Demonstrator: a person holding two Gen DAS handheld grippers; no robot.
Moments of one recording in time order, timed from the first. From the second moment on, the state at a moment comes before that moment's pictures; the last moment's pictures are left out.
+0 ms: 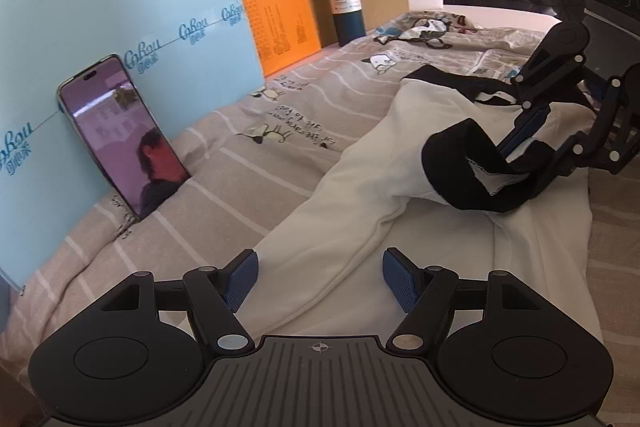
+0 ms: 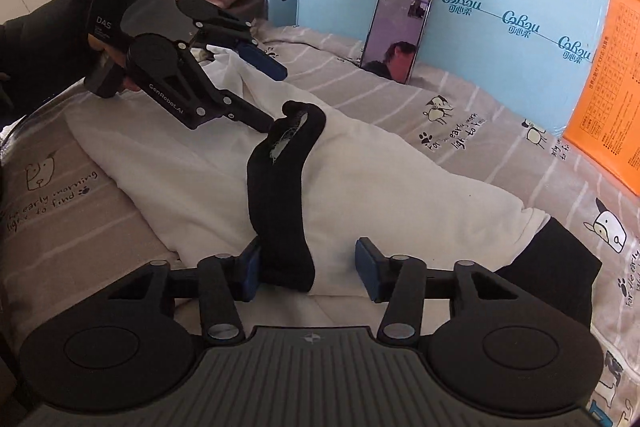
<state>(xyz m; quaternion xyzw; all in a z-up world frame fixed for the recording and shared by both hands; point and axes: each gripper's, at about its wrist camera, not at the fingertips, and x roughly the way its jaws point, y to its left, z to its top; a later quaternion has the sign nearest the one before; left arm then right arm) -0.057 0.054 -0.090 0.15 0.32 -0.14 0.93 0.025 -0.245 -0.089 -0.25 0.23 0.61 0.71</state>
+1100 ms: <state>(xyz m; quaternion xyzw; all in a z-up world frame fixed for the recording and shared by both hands) 0.010 0.145 -0.080 0.19 0.32 0.04 0.93 0.213 -0.129 -0.101 -0.22 0.16 0.51 0.82</state>
